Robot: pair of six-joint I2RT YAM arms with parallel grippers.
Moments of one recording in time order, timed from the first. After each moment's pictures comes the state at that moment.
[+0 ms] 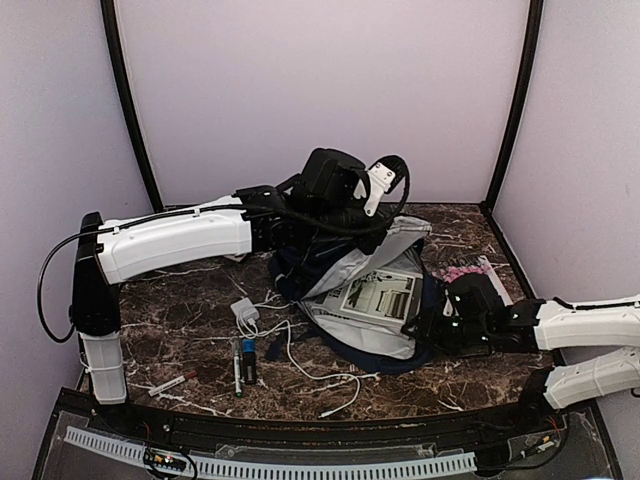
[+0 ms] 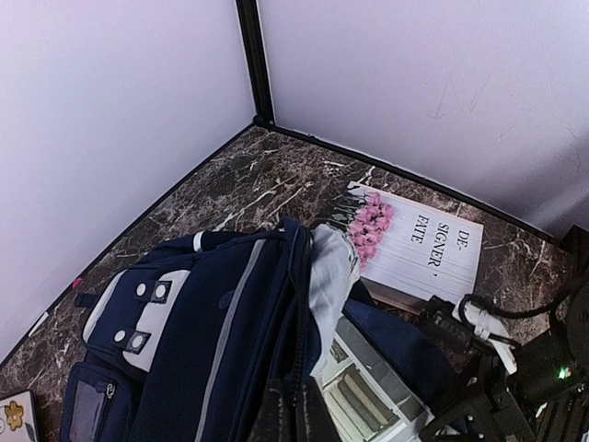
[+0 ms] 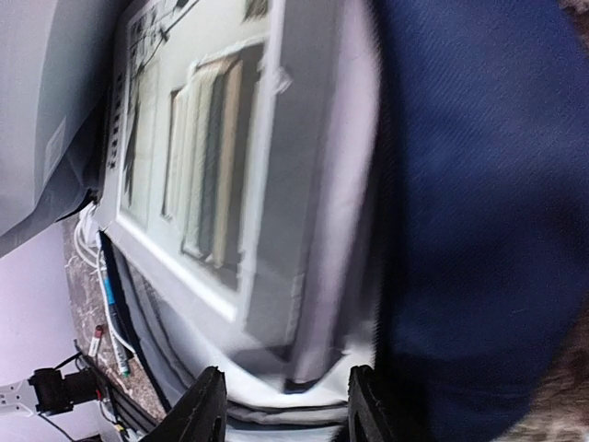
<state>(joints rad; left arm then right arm) -1.08 1.95 1.87 -0.33 -0.20 0.01 0.80 1.08 0.42 -0.13 -0.05 1.07</state>
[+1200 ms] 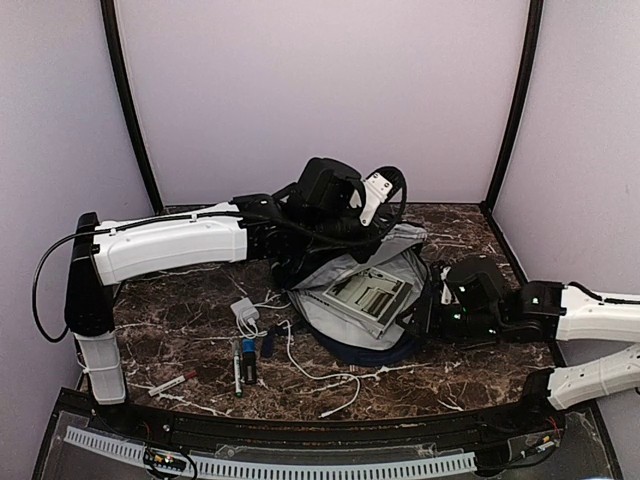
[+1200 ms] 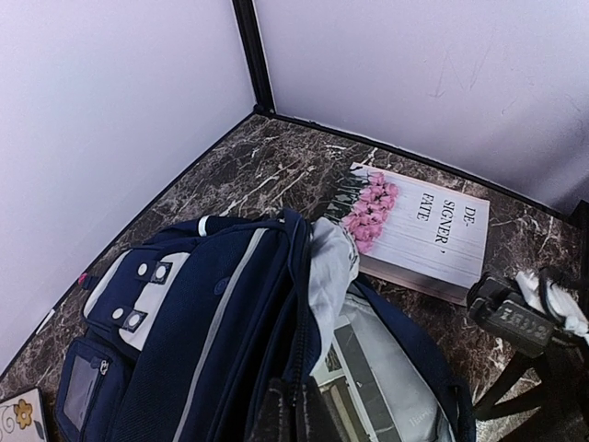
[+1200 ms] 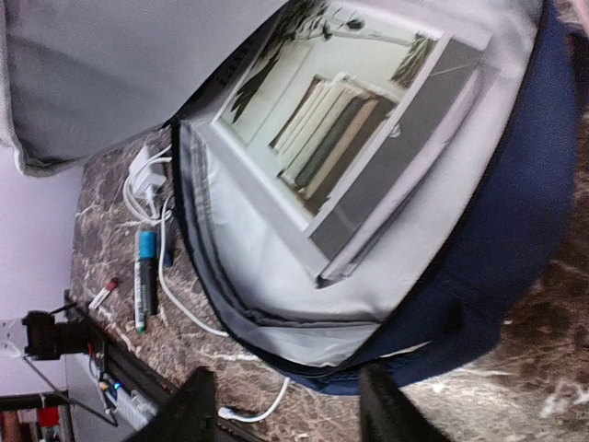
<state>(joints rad) -1.09 1.91 1.78 -0.31 -0.19 0.05 1.02 1.00 0.61 -0.32 0.09 1.00</state>
